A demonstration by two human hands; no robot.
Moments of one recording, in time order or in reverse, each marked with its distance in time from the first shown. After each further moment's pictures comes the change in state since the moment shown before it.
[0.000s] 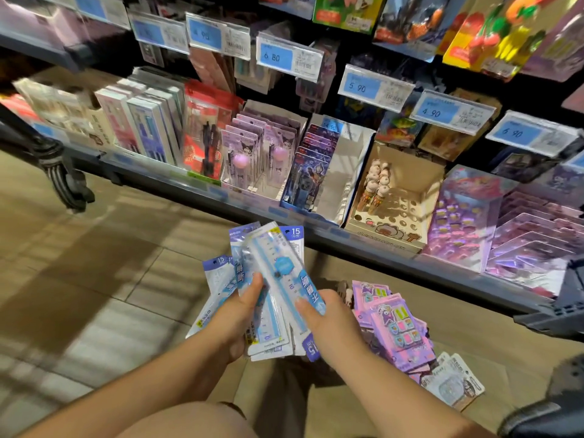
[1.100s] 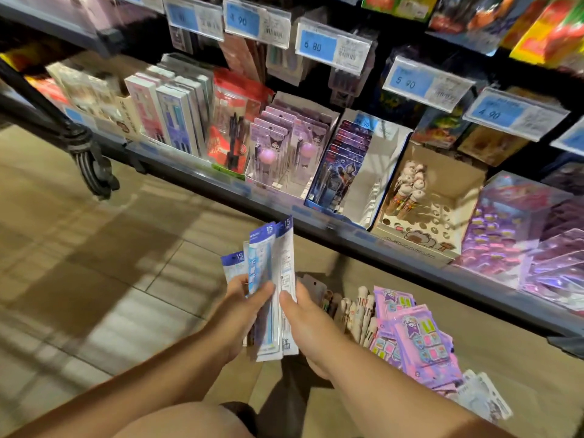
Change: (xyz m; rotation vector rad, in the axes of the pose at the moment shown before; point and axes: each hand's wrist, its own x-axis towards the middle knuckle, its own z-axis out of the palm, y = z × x) left_hand 0.006 0.017 -0.031 0.302 0.253 0.051; right_hand 0.018 -0.033 0.057 0.402 -0.425 -0.005
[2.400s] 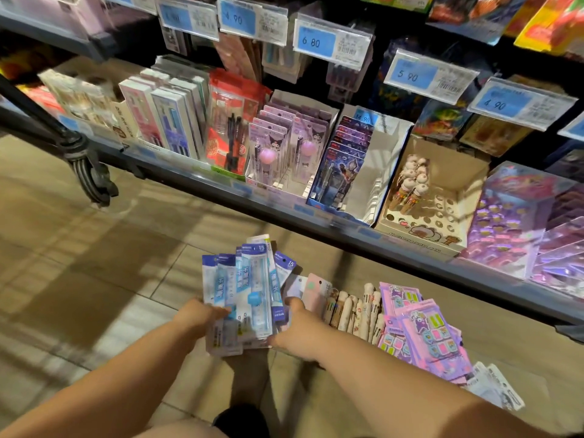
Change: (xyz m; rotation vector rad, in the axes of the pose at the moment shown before) left_hand 0.039 -0.003 -0.078 0.381 0.180 -0.265; right_hand 0.029 0.009 0.007 -0.617 -0.080 0.227
